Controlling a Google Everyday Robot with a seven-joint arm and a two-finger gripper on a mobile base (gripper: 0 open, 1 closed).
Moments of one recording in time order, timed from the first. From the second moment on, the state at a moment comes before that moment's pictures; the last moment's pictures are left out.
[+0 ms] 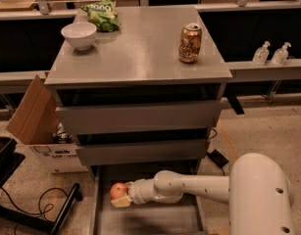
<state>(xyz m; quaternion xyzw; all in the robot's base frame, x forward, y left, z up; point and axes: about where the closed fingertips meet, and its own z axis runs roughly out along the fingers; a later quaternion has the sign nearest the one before) 0.522 0.133 0.312 -0.43 0.77 0.37 0.29</state>
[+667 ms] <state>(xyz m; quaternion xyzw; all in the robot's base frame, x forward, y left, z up) 0.595 0.104 0.243 -0.48 0.75 0.34 0.30</state>
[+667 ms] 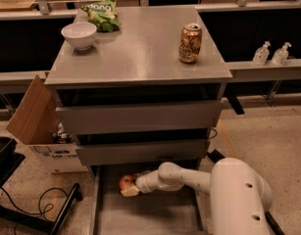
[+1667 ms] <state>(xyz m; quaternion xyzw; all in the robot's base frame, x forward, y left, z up) 0.596 0.080 0.129 -0.43 0.79 0.33 0.28</state>
